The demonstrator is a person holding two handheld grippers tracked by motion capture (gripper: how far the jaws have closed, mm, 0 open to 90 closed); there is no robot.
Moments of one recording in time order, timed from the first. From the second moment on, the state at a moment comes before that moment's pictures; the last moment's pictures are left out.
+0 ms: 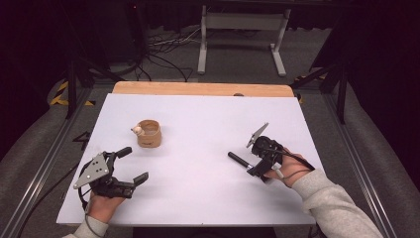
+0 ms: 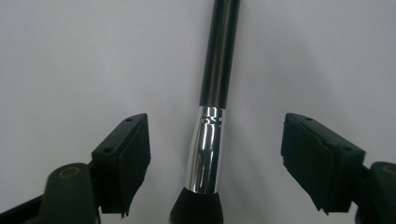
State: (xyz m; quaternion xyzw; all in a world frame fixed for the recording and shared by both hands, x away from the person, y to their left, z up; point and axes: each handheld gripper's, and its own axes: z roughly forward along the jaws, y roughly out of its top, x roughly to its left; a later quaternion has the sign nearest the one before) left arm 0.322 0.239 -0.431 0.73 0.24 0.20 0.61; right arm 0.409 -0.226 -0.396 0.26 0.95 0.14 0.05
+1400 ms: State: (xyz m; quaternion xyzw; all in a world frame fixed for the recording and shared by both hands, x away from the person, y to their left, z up) left arm 0.323 0.234 -0.430 0.74 0.24 0.17 0.60; right arm 0.411 -0.218 -0.417 0.27 0.96 0.06 0.03
